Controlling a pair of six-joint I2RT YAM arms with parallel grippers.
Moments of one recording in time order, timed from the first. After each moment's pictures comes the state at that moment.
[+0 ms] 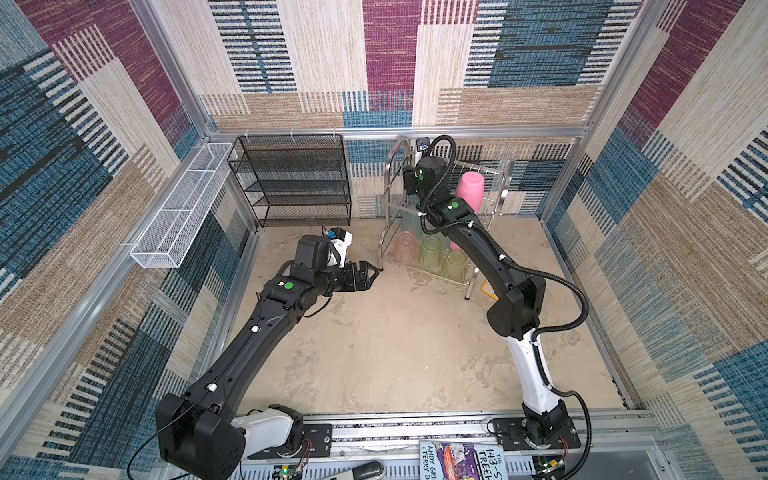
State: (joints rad) left arm -0.37 1.25 1.16 -0.54 0.34 -0.38; right arm 0.53 2.31 2.48 -0.31 0.47 -0.03
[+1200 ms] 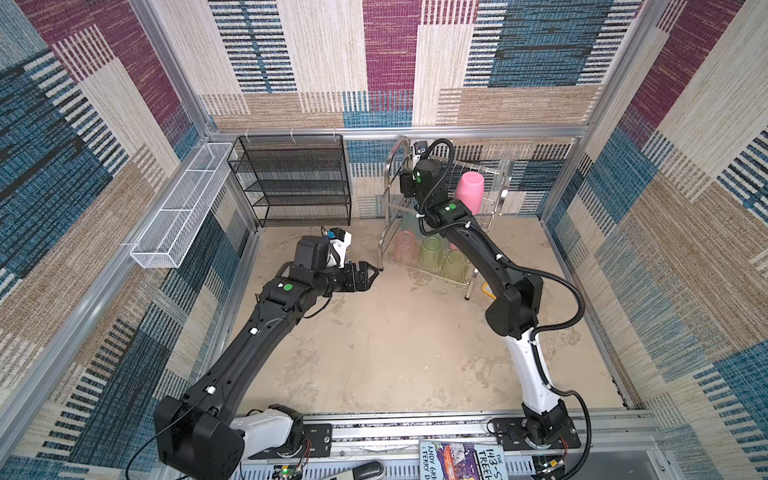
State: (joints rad) left arm -0.37 1.24 1.15 -0.54 0.34 -0.38; right arm 0.53 2.32 2.48 -0.31 0.45 0.00
